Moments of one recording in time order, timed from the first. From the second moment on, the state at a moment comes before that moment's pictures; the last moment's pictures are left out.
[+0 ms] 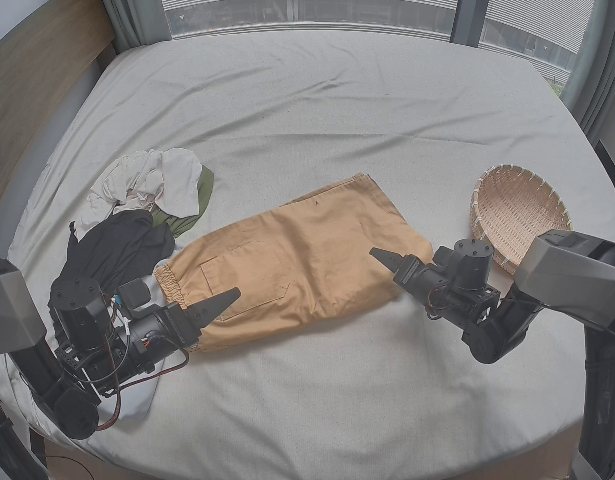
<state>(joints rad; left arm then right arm) -0.33 1.93 -0.24 -1.54 -0.33 -0.66 0.39 2.37 -0.95 -1.28 0.14 0.81</state>
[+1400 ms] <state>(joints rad) -0.35 1.94 -0.24 -1.54 -0.33 -0.66 0.36 2.24 -0.43 -1.54 0.05 0.62</state>
